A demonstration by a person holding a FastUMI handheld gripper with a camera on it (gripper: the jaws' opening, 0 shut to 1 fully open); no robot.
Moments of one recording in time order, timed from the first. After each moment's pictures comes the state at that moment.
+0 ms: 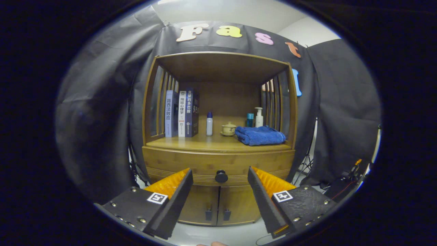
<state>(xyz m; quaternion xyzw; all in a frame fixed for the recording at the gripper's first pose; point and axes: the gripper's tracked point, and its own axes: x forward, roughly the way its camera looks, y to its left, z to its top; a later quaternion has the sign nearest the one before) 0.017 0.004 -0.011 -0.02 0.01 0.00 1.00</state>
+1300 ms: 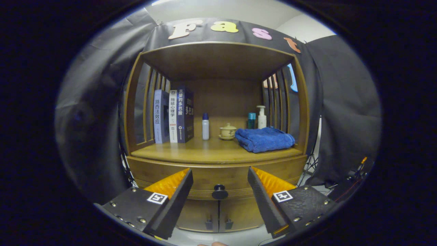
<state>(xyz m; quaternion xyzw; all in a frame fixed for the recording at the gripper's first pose) 0.109 0.004 -0.014 0.00 0.02 0.00 1.00</state>
